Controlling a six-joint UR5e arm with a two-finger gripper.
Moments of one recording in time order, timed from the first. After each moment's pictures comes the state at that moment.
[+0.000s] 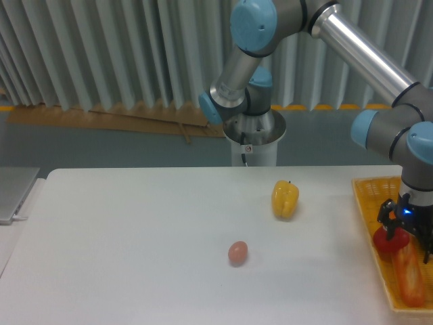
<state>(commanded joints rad) 2.77 -2.12 -1.31 -1.12 1.58 1.50</state>
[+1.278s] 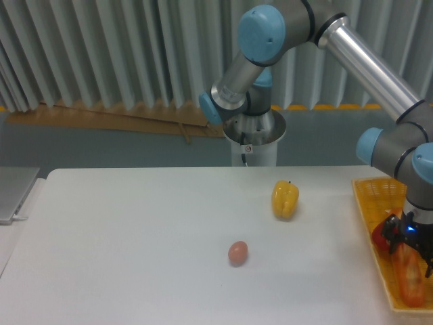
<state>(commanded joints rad) 2.78 -2.20 -1.32 -1.08 1.58 1.51</state>
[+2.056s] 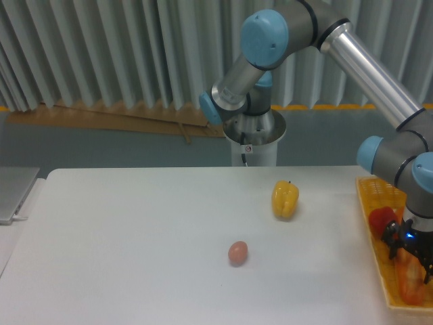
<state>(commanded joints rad) 2.78 -2.22 -1.32 -1.06 1.58 1.55</state>
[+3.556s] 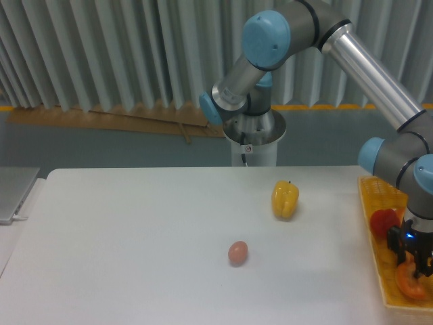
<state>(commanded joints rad) 2.80 -2.21 -1.33 -1.06 1.58 1.60</state>
